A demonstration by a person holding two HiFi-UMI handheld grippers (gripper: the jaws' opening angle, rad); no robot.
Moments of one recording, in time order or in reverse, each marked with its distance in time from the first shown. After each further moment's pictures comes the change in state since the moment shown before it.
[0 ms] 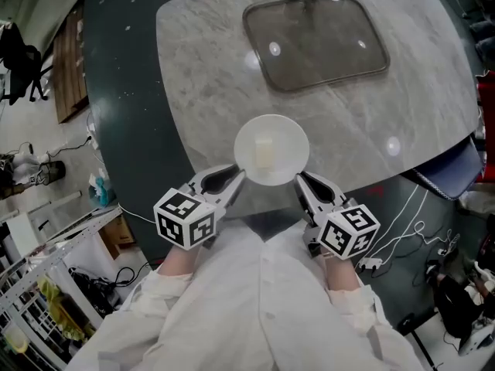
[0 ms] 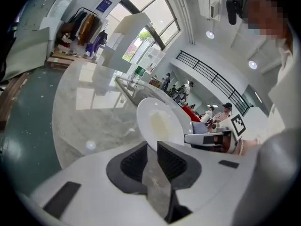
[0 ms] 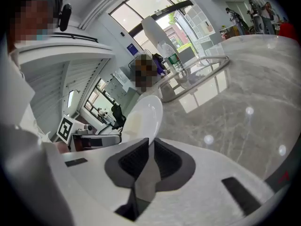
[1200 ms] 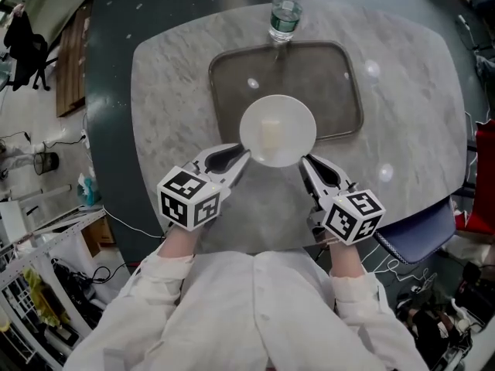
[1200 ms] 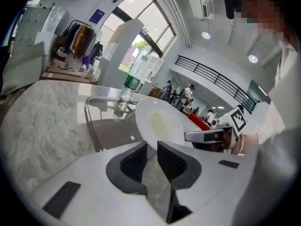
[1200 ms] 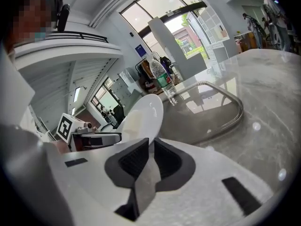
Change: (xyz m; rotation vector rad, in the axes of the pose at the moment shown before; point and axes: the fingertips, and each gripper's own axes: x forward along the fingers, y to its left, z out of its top) left arm 0.148 -0.005 0.164 0.064 -0.112 0.070; right arm 0.030 -0.129 0.189 -0.138 -0.007 0.072
